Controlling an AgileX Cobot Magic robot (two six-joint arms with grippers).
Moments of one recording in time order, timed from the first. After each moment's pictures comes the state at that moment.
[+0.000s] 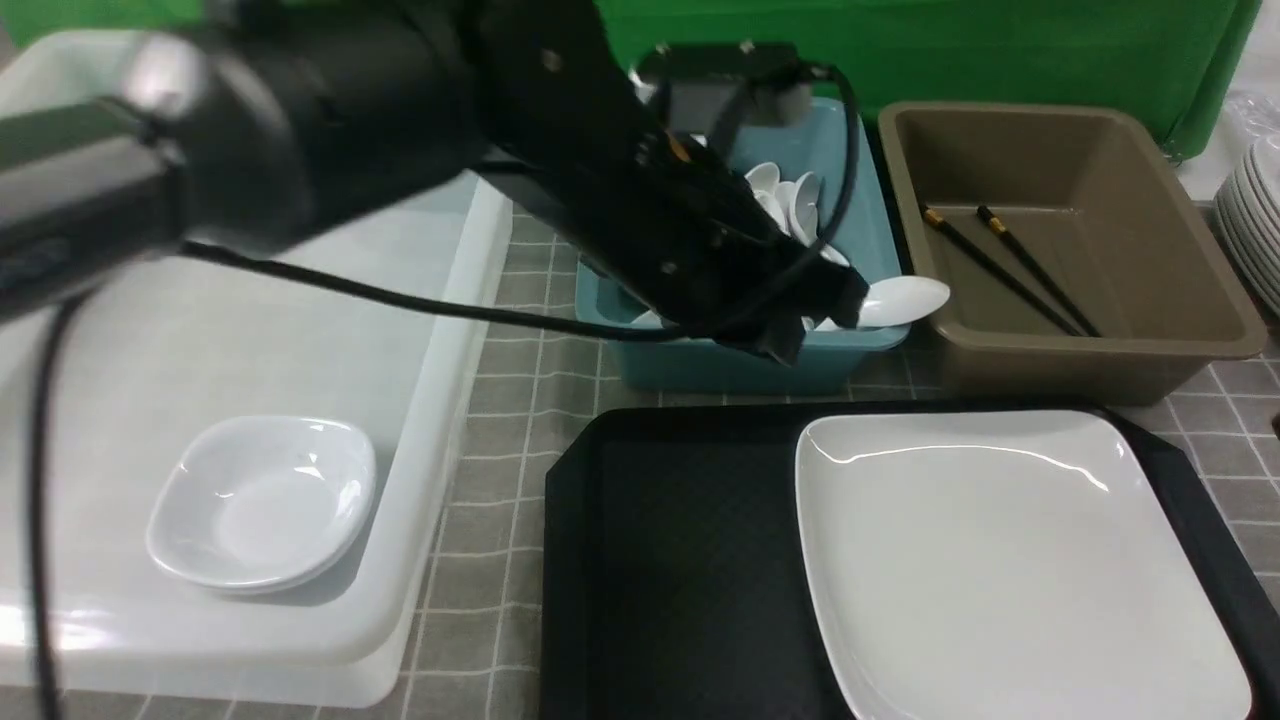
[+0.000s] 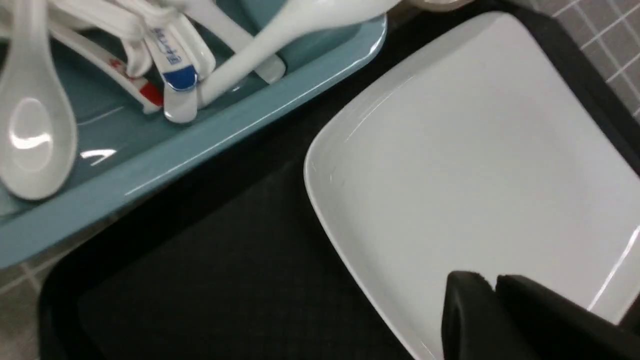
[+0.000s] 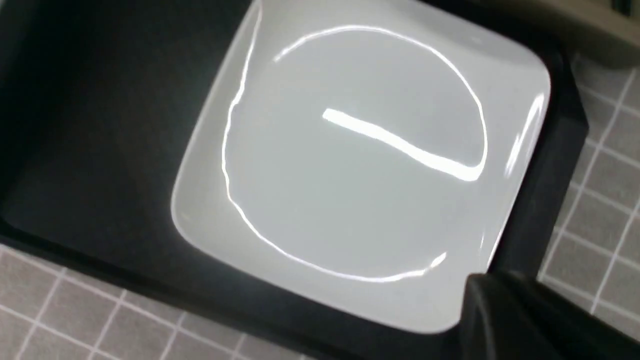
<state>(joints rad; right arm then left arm) 0.24 1.05 -1.14 0.04 1.11 -0.17 -0.65 1.84 -1.58 -0.35 0.79 0.07</state>
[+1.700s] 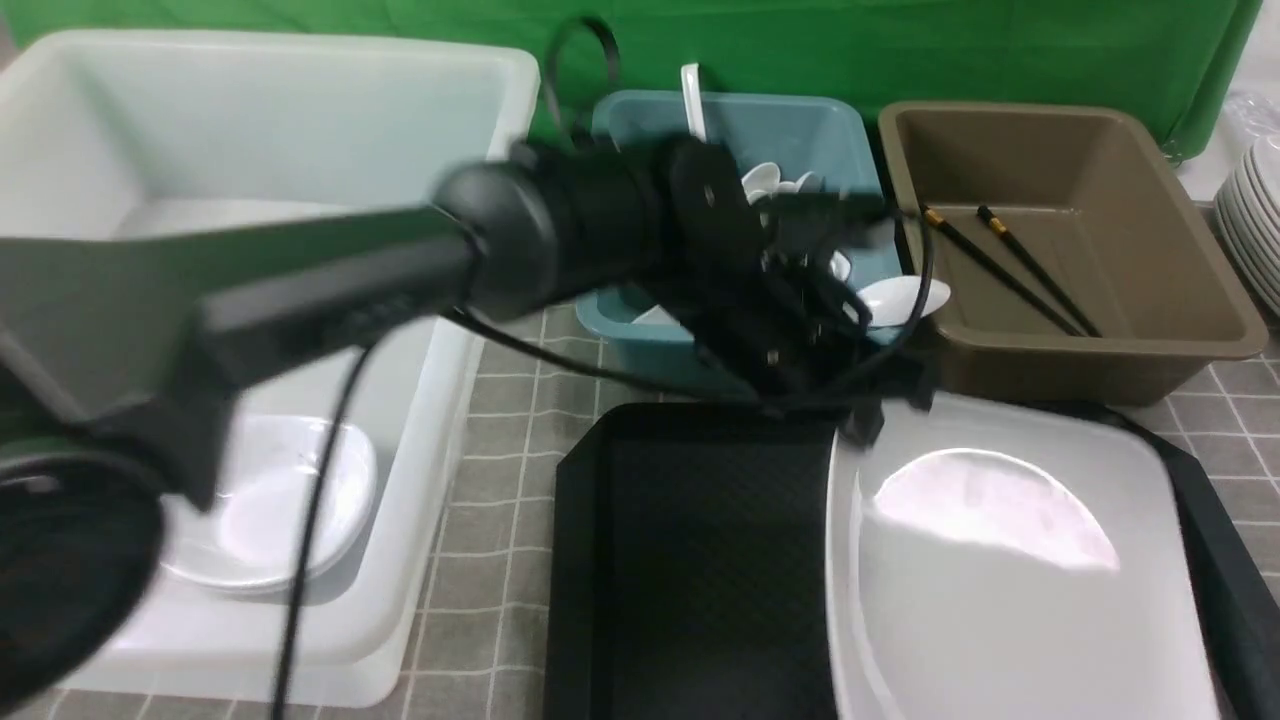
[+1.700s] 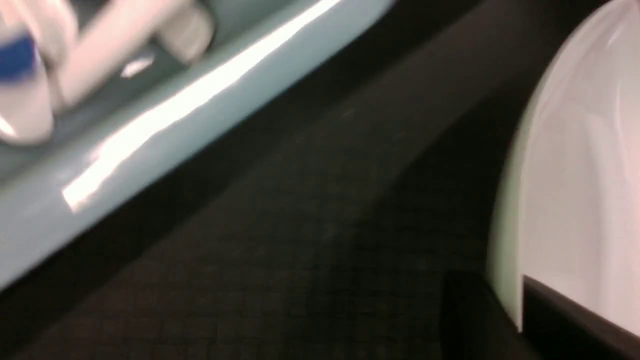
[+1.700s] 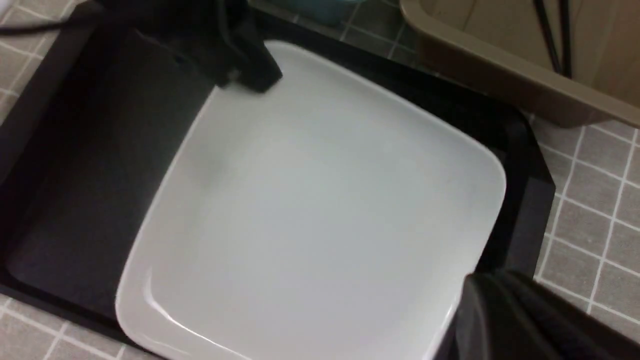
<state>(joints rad) 0.23 0.94 -1.11 0.06 0.99 -0.17 -0.68 2.03 -1.68 -0.49 0.76 0.21</state>
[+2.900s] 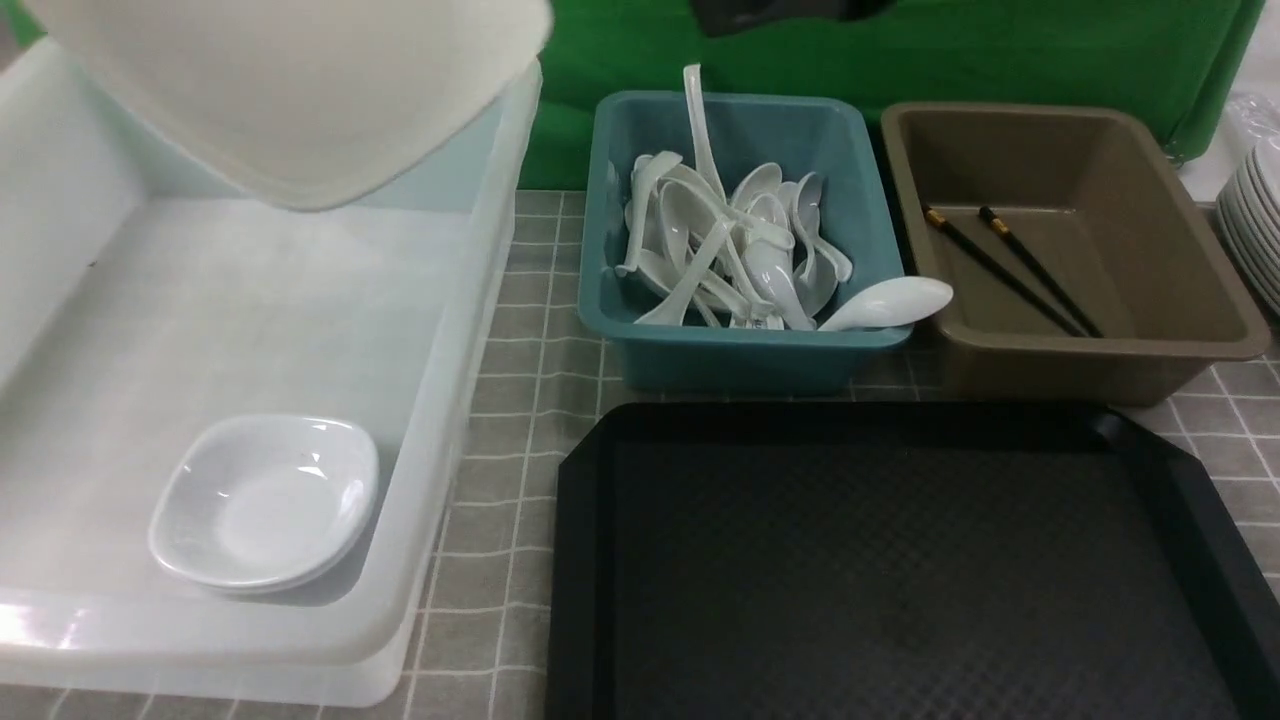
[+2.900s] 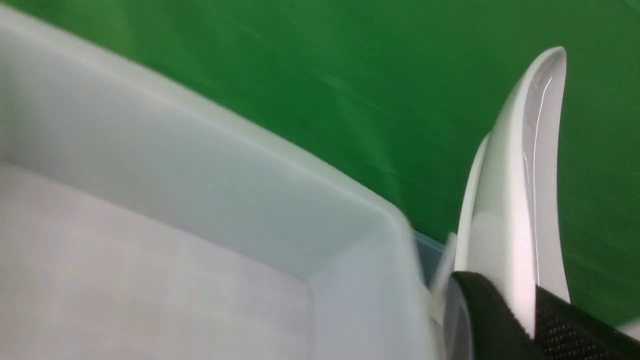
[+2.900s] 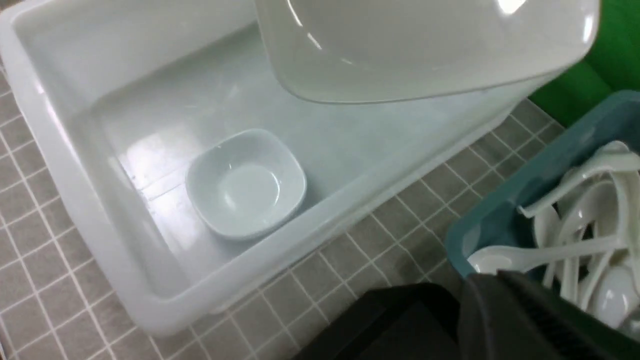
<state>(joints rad) 0.71 1.65 -2.04 0.17 1.03 -0.19 0.44 1.53 -1.39 -1.06 0.70 0.50</state>
